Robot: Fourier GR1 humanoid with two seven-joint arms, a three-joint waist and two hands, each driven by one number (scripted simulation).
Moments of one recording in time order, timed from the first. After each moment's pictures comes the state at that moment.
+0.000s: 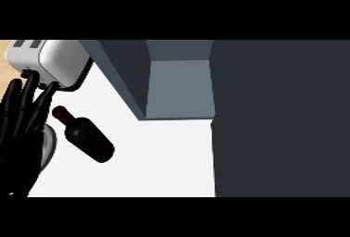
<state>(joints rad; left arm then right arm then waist) -0.01 0.12 -0.02 -2.10 0.01 0.02 -0.01 -0.01 -0.11 -0.02 -2.10 0.01 0.00 -0.01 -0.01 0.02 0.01</state>
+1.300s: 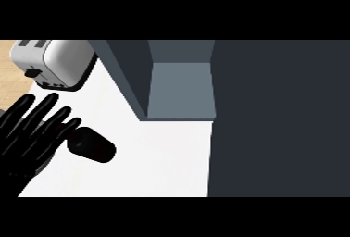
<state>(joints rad) -0.02 0.26 0.03 -2.30 0.83 -0.08 0.58 0.14 -0.16 0.08 -2.40 -0.24 0.15 0.34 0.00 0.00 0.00</state>
